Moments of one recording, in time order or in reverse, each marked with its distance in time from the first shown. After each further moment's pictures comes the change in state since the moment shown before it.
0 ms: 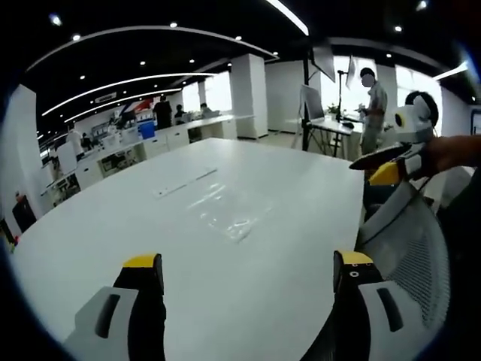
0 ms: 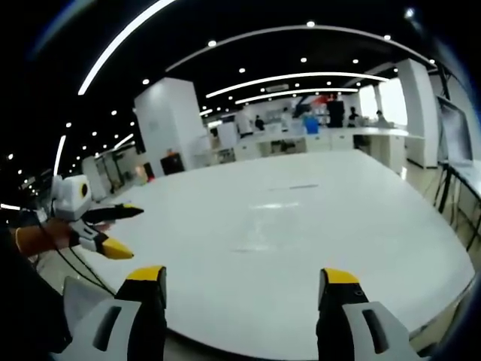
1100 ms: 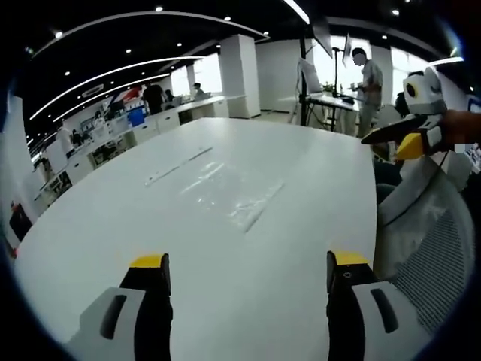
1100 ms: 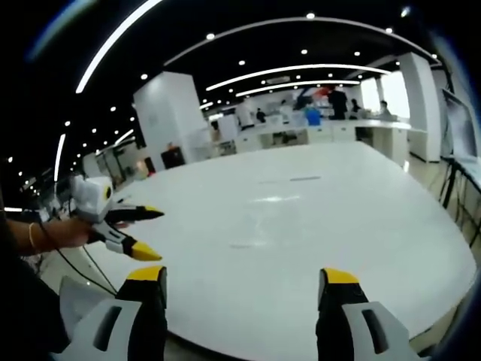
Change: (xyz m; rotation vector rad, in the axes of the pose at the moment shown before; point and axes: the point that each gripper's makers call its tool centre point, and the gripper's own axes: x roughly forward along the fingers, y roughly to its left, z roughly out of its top) left arm 0.054 0.025 -0.028 0.040 0.115 -0.033; right arm 0.020 -0.007 -0.004 0.012 0.047 0.014
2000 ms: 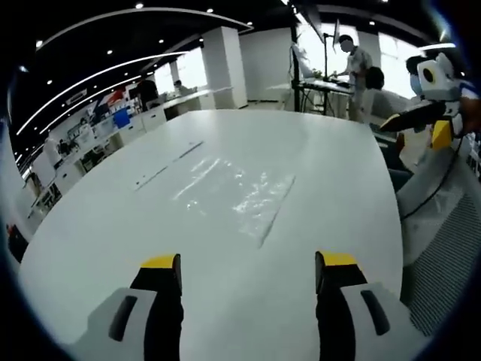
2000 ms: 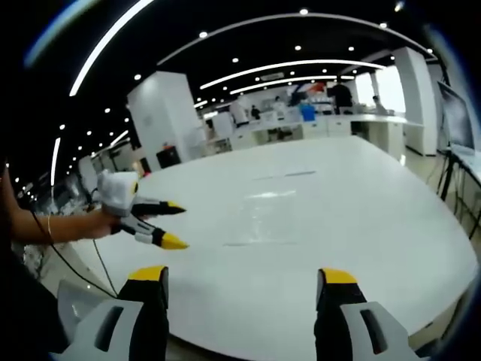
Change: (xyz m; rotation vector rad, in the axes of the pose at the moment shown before) left arm 0.065 0.021 0.005 0.090 0.055 -0.061; right arm 0.002 -0.009 -0.004 0.031 0.013 -0.019
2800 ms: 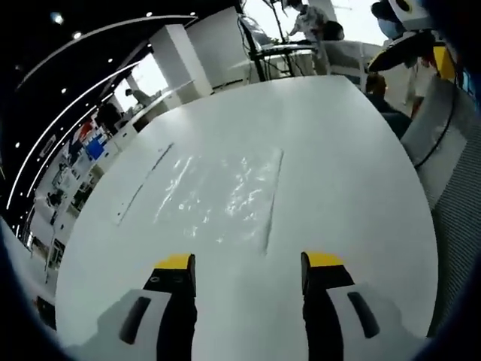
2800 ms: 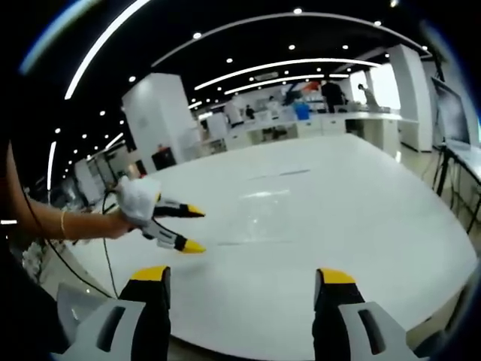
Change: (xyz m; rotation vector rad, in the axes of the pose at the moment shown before) left arm 0.053 -0.008 -0.002 0.323 0.112 -0.028; right arm -0.003 -0.008 -0.002 0.025 0.000 -0.024
